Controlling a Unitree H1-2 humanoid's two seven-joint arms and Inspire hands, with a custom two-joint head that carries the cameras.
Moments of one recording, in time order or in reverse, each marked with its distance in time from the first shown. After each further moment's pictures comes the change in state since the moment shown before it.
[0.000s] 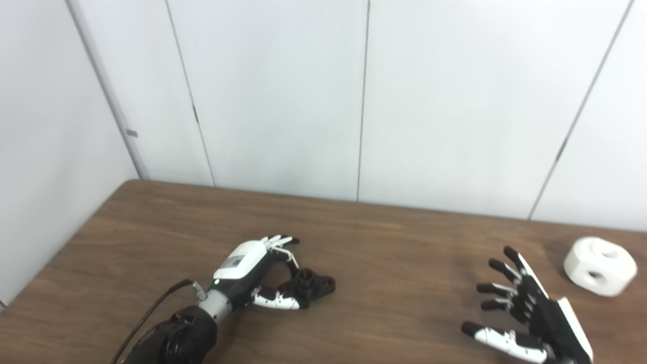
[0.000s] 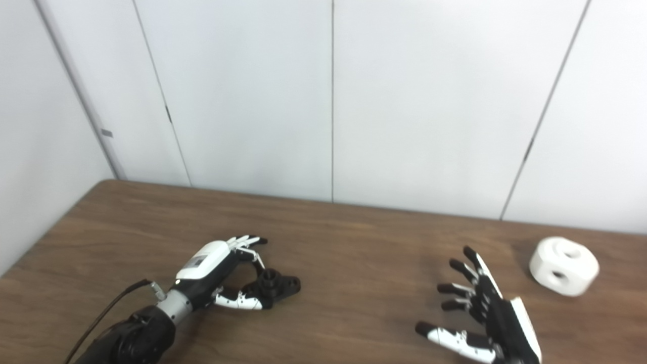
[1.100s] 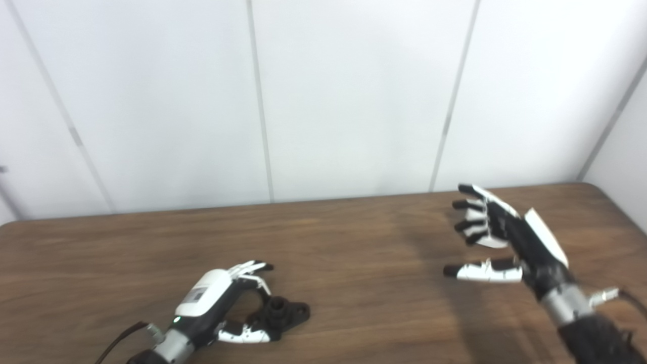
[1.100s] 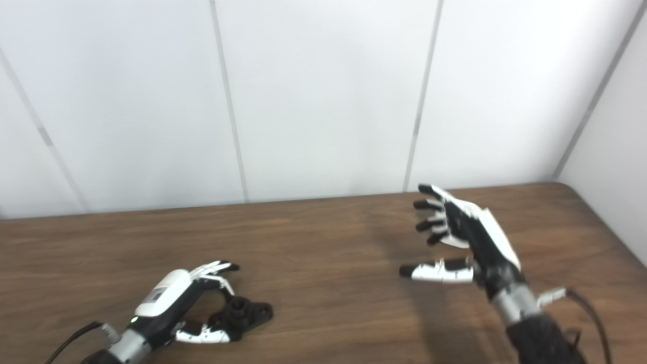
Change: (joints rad) left arm -0.045 -0.082 -0.084 0.082 0.025 -0.188 -0.022; right arm -0.109 -0.318 -0.127 -0.125 -0.122 0.094 0.044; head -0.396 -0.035
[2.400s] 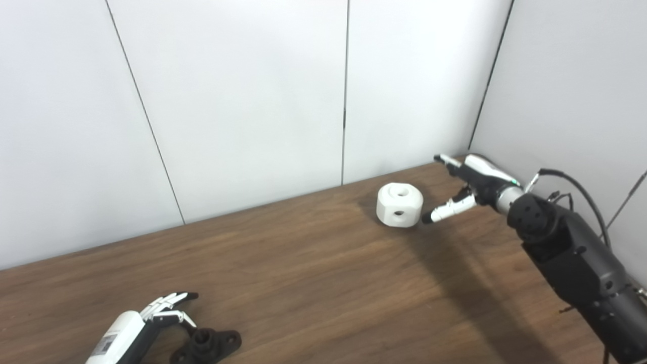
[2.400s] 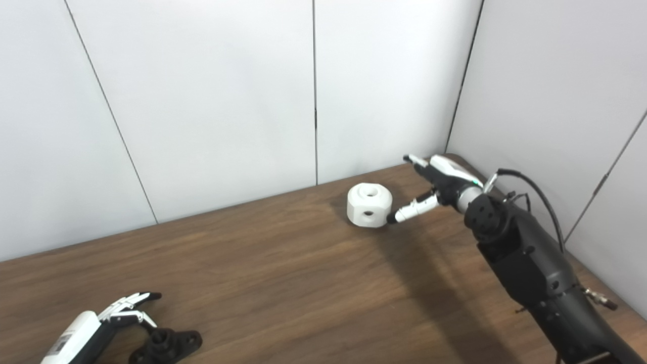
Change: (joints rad) left arm -0.023 0.067 -0.047 0.127 -0.072 -0.160 0.074; right arm -0.253 -0.288 0.133 0.463 -0.245 0.229 0.263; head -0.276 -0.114
